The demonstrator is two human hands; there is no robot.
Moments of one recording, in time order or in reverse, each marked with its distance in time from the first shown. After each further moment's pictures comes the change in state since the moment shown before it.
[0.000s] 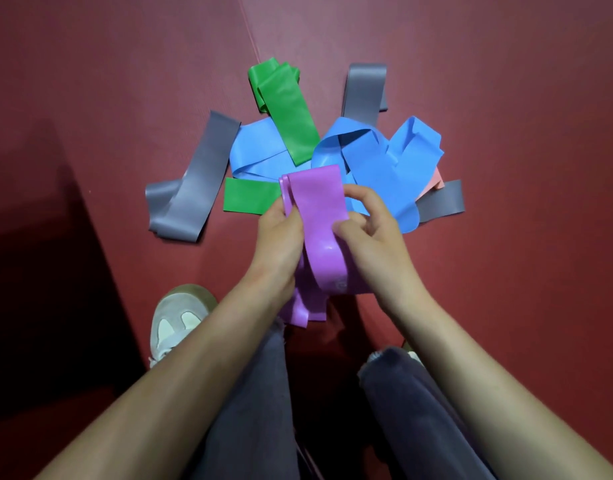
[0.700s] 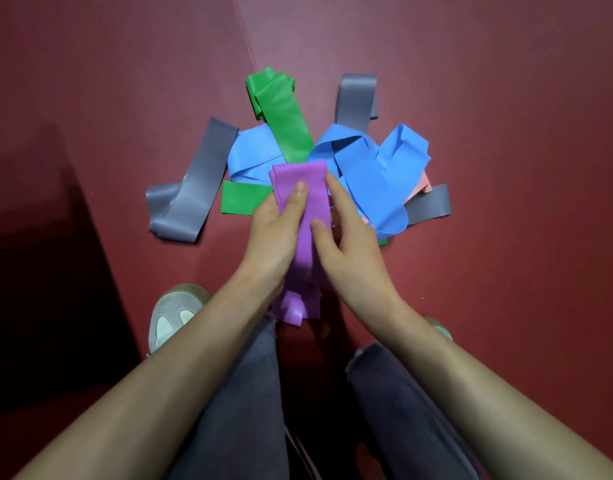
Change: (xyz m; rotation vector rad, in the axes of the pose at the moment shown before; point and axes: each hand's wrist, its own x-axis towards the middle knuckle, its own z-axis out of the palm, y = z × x) left_hand -0.011 0.008 -0.002 0.078 -0.087 0.251; right_hand -0.014 0.001 0.014 -0.421 0.053 -0.275
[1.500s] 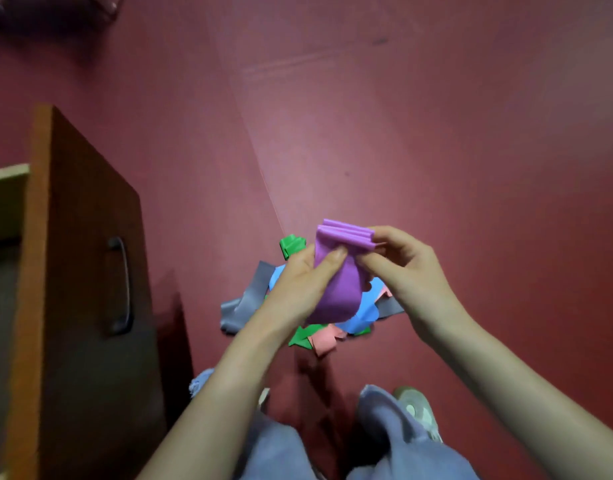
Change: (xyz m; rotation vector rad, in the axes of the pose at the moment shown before) left_hand -0.152 0.208 0.016 0.106 -0.417 0.256; right_hand -0.082 -0.204 -0.121 0.413 0.091 -0.190
